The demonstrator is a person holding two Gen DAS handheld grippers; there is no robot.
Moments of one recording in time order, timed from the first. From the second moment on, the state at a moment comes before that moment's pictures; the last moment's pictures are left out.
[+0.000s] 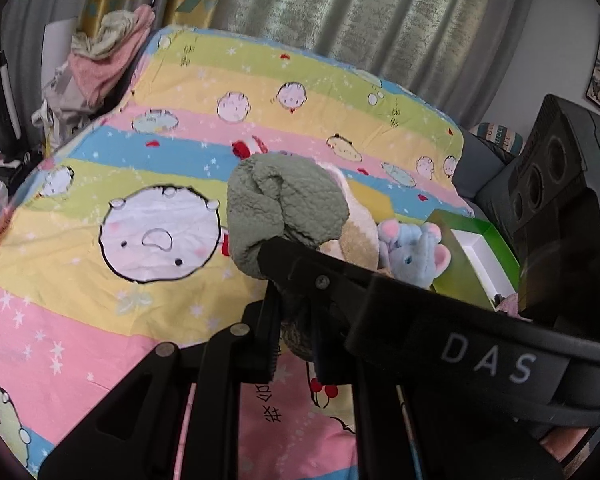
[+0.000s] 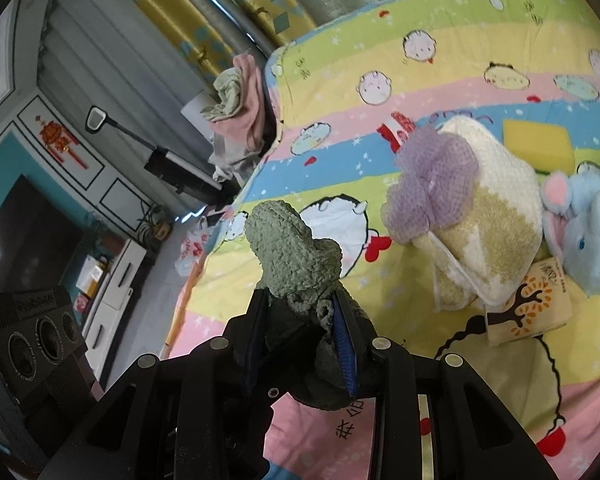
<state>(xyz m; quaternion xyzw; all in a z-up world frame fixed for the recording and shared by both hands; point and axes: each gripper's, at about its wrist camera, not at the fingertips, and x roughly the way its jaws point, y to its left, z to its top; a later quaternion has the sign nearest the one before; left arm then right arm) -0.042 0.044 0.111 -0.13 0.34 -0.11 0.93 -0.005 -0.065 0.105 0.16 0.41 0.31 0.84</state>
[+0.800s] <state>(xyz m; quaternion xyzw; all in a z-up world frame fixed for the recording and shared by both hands) -0.002 -0.157 0.181 -0.01 0.28 -0.31 0.91 -0.030 -0.264 0.184 0.22 0.26 0.12 0.93</state>
